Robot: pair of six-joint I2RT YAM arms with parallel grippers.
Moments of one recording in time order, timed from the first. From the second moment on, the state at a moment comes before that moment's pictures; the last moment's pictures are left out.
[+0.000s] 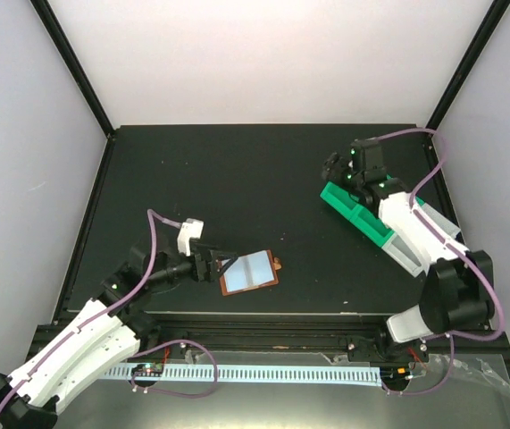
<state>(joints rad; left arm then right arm) -0.61 0.57 0.48 -0.31 0.45 -0.66 0.24 1.51 1.15 -0.32 0.02 0.72</state>
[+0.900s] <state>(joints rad) -0.61 0.53 0.78 -0.57 0.06 -0.58 0.34 0.69 0.82 -0.55 -0.32 0.45</state>
